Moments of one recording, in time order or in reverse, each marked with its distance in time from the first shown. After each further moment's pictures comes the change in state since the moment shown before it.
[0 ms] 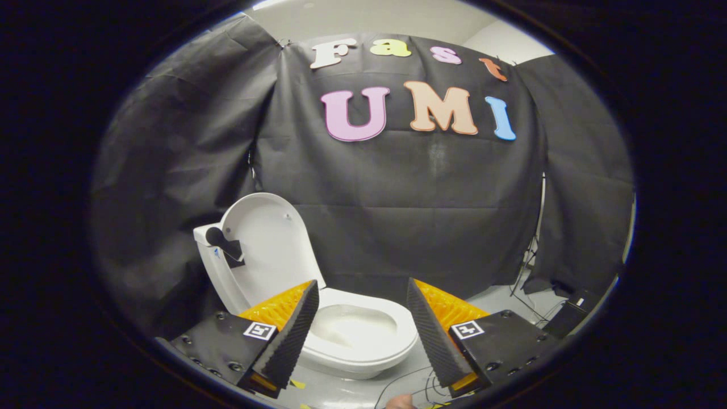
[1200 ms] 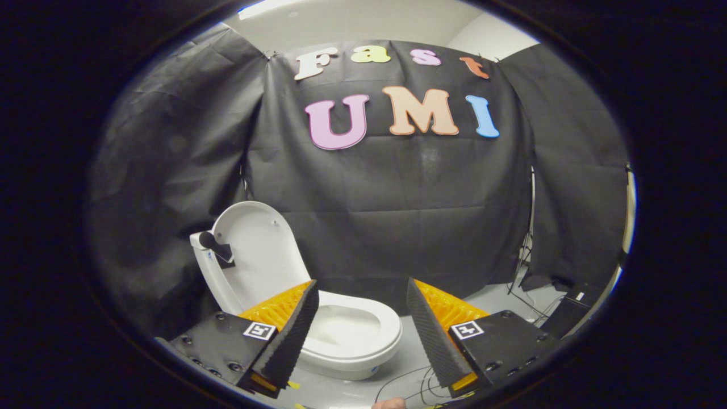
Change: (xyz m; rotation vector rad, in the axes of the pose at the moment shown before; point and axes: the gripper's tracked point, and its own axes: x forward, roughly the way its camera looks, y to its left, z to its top) arm -0.010 -0.044 -0.012 0.046 -0.026 -0.001
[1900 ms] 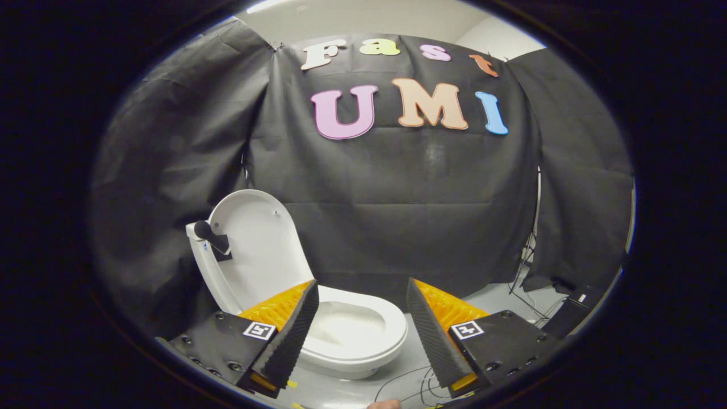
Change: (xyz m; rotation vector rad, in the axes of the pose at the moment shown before) arm 0.023 0.032 -0.016 -0.030 0.020 -0.006
